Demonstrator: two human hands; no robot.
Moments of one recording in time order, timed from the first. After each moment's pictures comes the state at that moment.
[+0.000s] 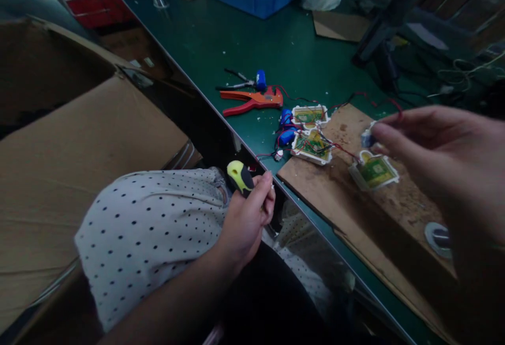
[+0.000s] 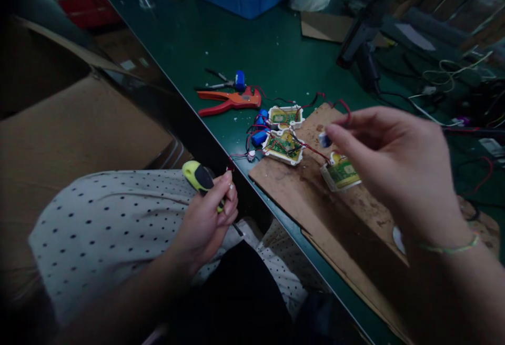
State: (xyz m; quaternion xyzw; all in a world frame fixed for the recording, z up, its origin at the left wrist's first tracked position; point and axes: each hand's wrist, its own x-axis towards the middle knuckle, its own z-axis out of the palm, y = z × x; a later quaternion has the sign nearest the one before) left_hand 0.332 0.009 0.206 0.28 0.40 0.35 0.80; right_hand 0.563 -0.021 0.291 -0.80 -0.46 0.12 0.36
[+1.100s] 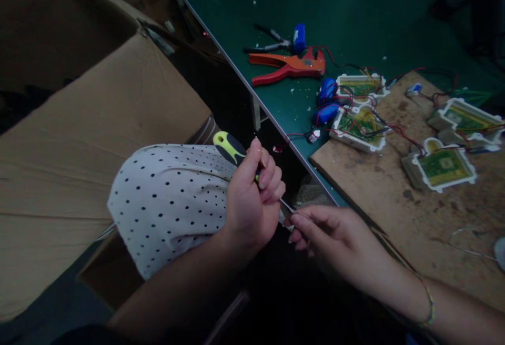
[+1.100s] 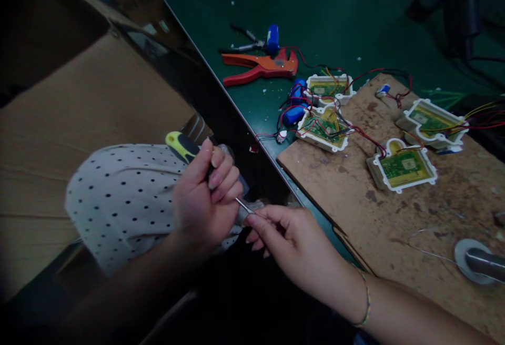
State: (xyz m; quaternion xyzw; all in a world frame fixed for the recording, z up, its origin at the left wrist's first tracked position) left_hand 0.313 0.025 0.223 0.11 0.34 0.49 0.79; right_hand 0.446 -0.064 0.210 -0.56 -0.38 0.69 0.25
